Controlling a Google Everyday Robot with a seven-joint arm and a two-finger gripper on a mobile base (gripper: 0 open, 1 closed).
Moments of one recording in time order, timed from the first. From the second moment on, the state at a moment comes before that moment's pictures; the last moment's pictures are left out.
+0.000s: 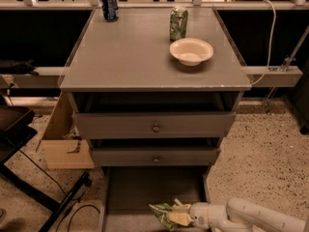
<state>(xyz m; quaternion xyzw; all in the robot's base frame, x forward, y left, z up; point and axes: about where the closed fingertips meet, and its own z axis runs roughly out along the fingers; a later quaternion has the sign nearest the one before) 0.416 -0.077 0.321 -0.25 0.79 0.50 0.27</state>
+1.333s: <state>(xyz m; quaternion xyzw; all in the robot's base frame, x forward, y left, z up) 0.379 -0.087 0.381 -0.33 0.75 0.50 0.28</state>
